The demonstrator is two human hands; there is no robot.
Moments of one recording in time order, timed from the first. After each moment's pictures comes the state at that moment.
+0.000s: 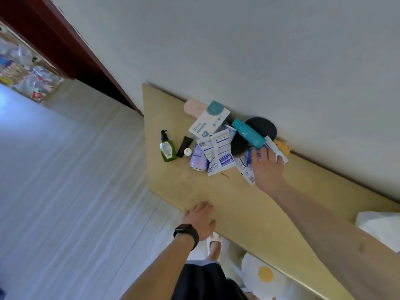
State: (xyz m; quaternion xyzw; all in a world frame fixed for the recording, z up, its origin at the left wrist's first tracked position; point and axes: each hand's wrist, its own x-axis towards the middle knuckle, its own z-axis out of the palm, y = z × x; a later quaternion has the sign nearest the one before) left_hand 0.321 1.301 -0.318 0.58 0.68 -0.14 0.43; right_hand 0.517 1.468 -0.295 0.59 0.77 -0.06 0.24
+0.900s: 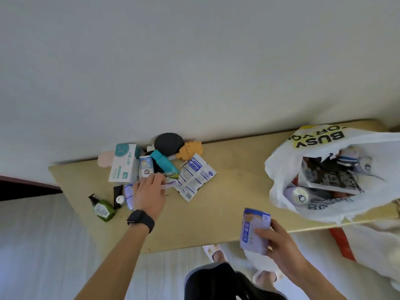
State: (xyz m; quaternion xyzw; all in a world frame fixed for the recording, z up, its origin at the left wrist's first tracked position) left_hand 0.369 1.424 -0.244 0.81 0.57 0.05 0.08; right_hand 0.634 1.195 -0.197 0.60 0.03 -0.65 -0.45
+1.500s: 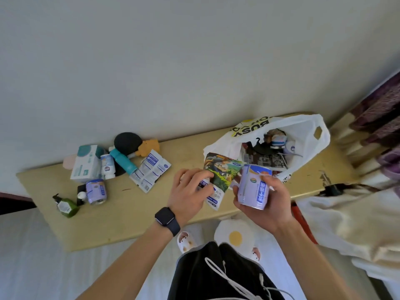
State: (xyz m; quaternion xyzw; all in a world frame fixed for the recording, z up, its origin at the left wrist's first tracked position) left_hand 0.569 1.252 -0.174 0.94 0.20 0.28 0.01; right_hand 0.759 1.129 -0.140 0.33 -0.08 -0.68 -0.65
